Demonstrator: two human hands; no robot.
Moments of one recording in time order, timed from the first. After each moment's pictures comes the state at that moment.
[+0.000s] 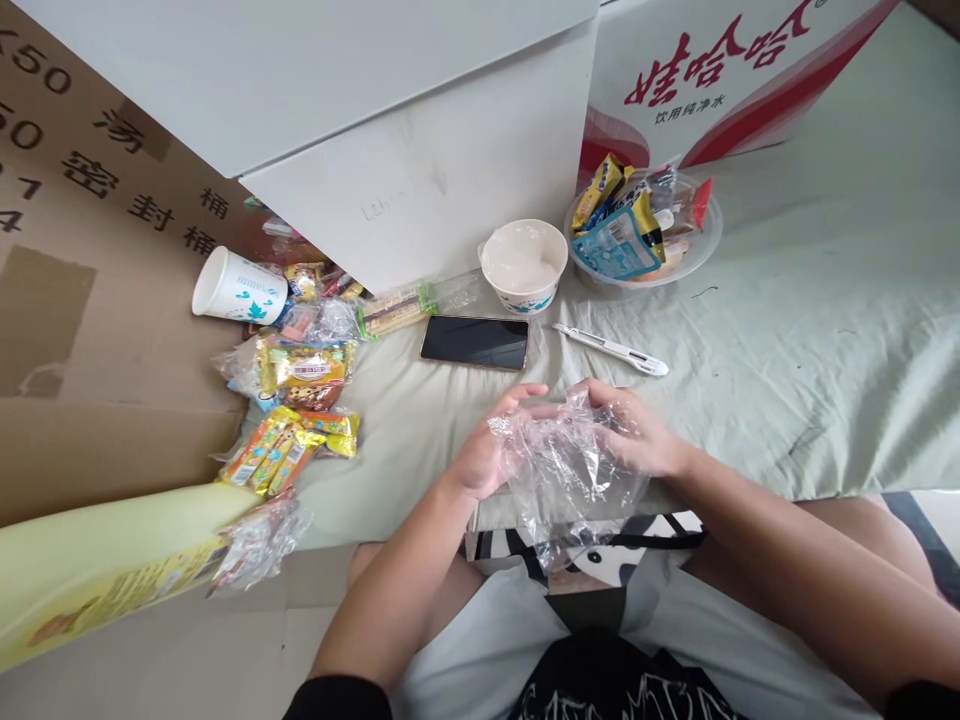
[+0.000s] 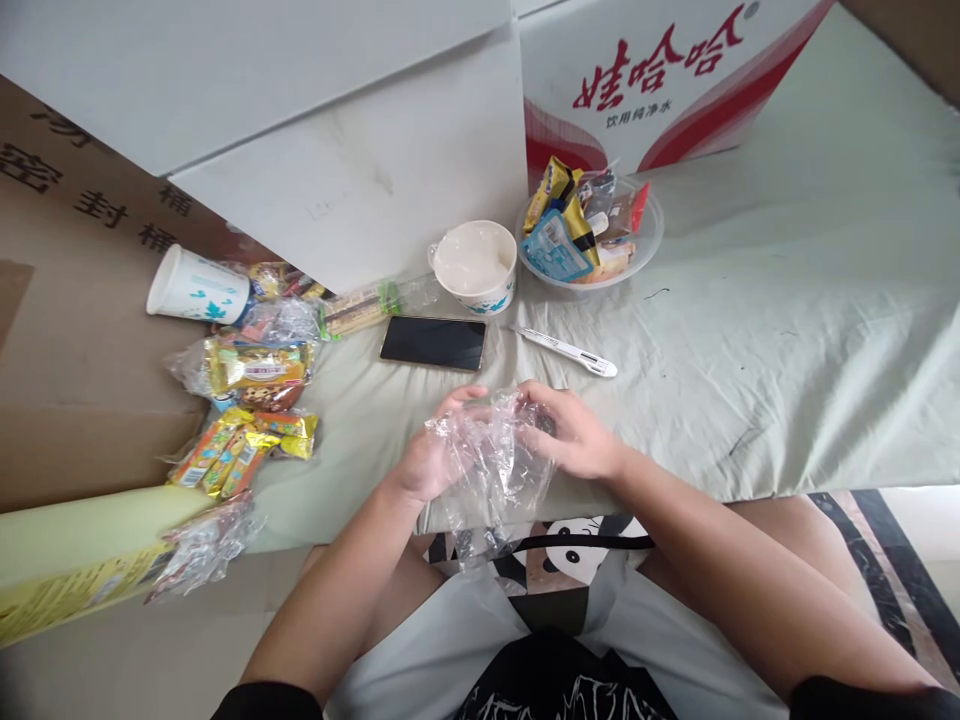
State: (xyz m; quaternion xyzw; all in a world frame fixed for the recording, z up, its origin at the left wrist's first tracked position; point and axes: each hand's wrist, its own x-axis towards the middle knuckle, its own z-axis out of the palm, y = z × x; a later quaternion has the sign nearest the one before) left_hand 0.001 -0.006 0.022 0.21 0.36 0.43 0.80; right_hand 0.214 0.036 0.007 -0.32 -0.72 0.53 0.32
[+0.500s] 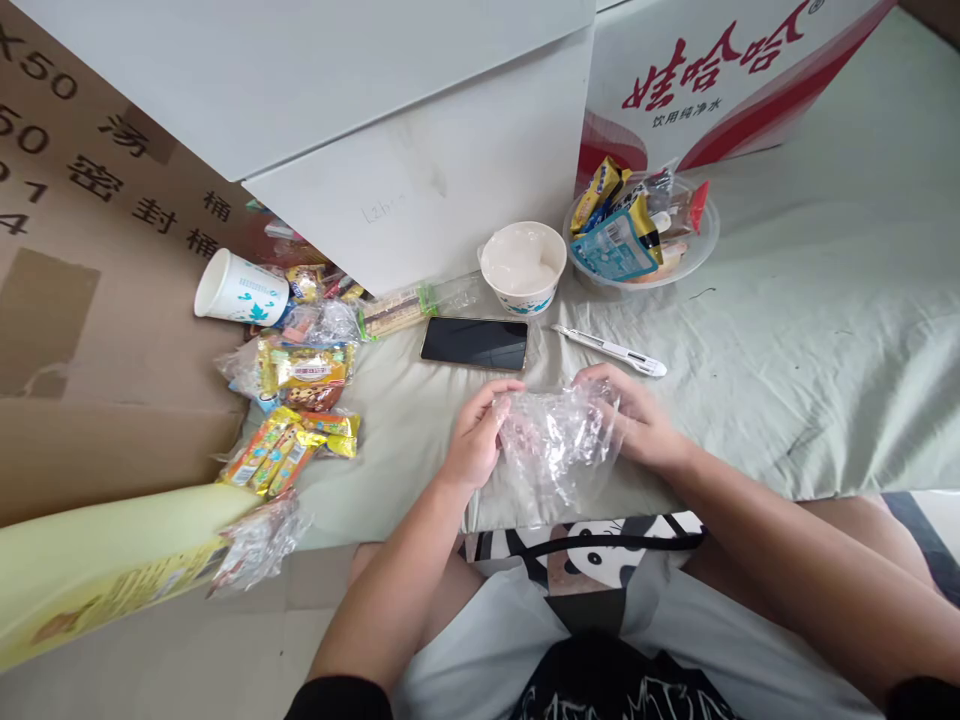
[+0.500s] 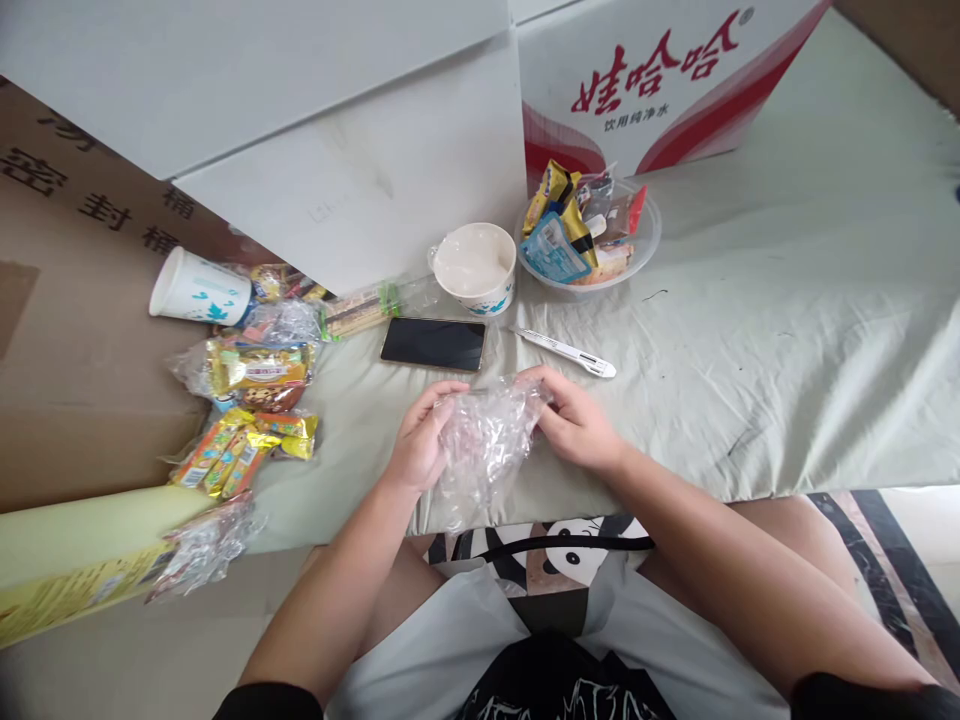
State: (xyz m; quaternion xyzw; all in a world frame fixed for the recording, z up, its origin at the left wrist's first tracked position) left_hand -0.009 -0.001 0.018 0.30 0.51 0.47 0.66; right_hand 0.208 0.037 0.016 -0.39 -0.62 0.56 0.38
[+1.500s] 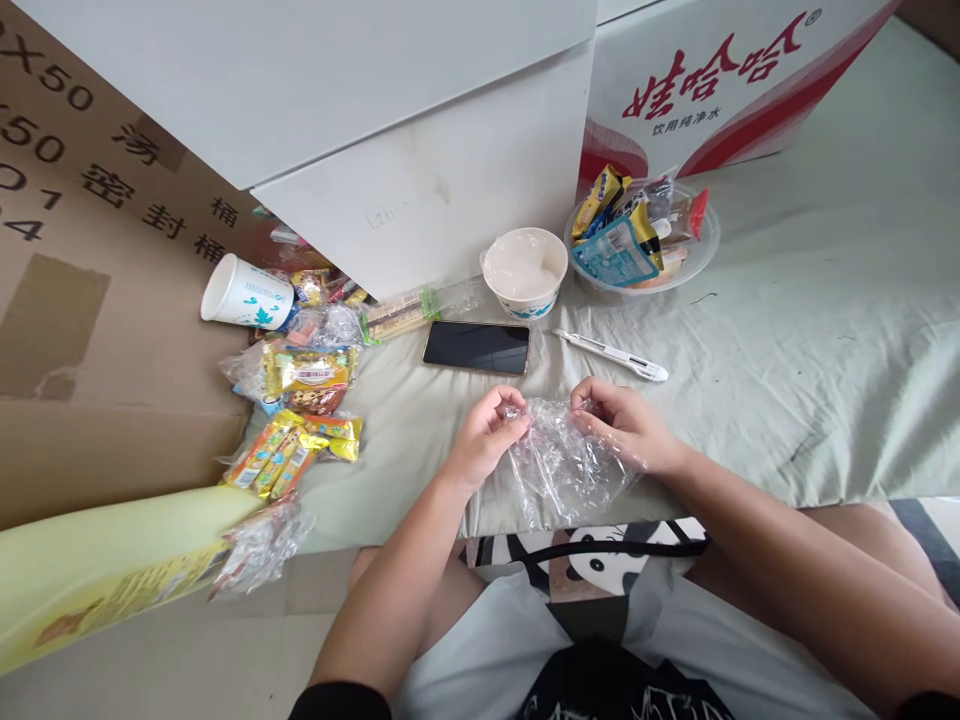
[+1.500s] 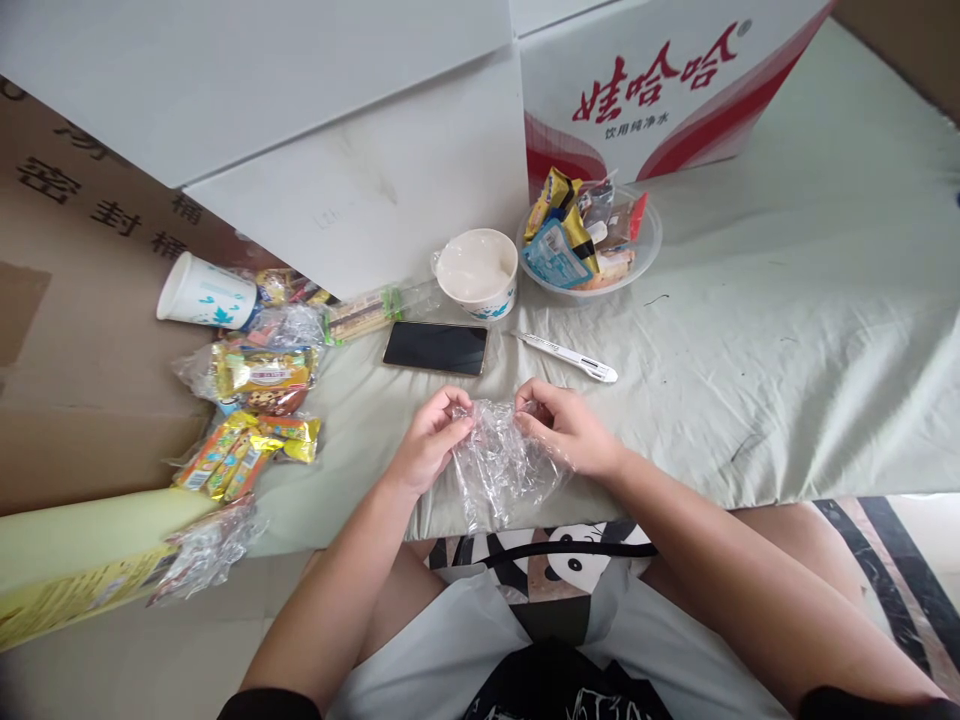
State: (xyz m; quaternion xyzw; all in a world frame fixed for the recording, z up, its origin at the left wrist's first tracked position) left_hand -0.013 0.002 0.018 0.39 0.52 0.39 0.65; right_hand 0.206 0.036 0.011 -0.39 -0.63 0.60 0.29
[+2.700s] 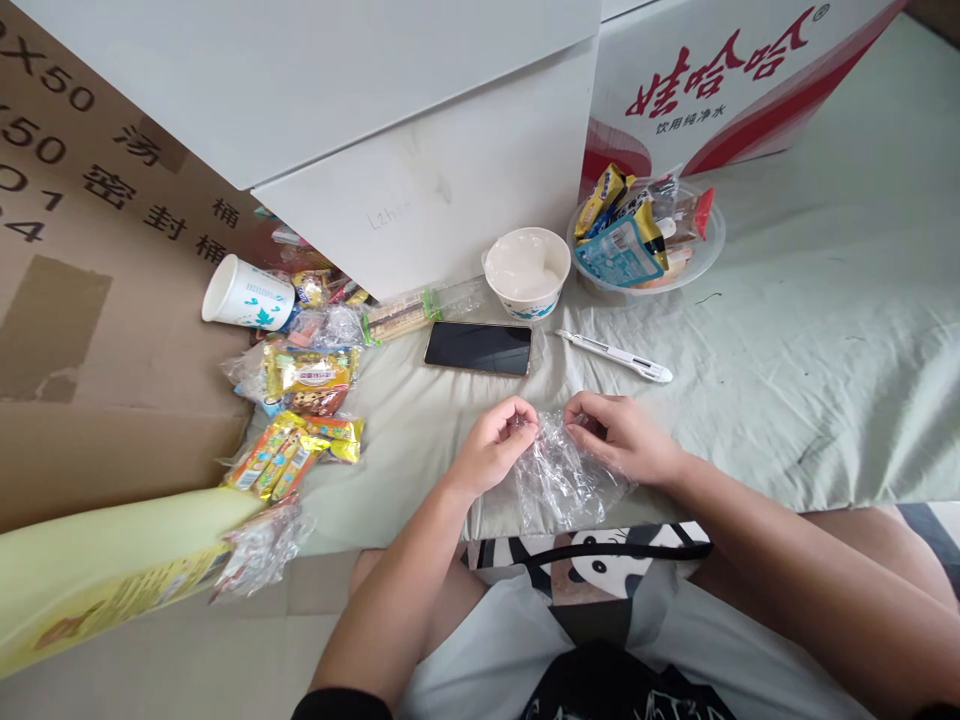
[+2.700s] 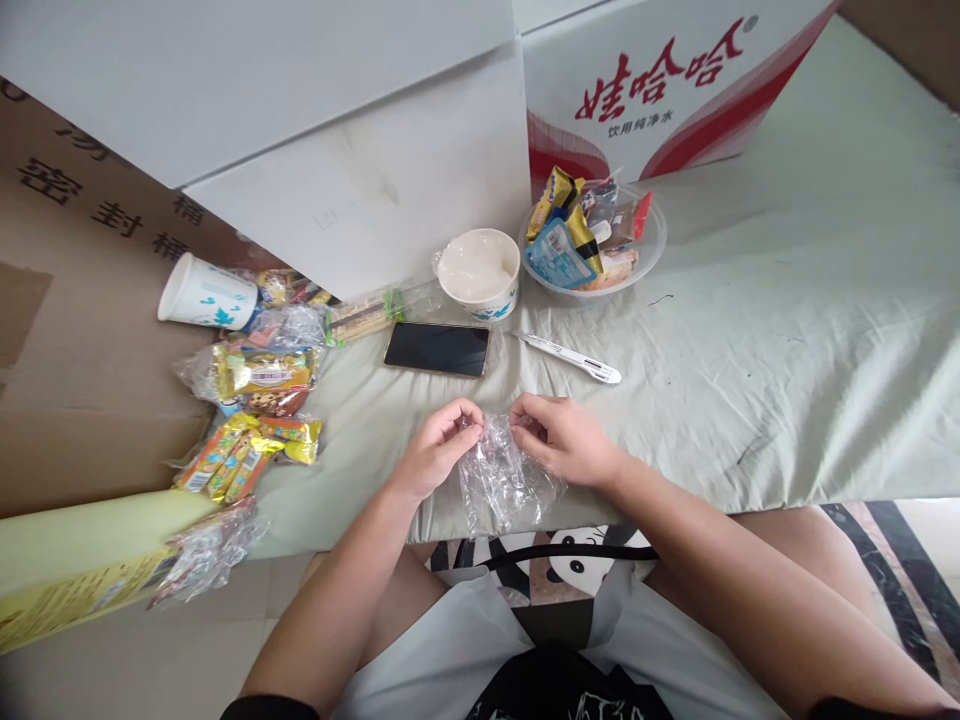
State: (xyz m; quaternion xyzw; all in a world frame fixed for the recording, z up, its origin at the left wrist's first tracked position) left_hand -0.009 0.002 0.035 0.48 0.55 0.31 0.61; right_hand 0.203 0.035 0.015 -0.39 -0.75 0.47 0.25
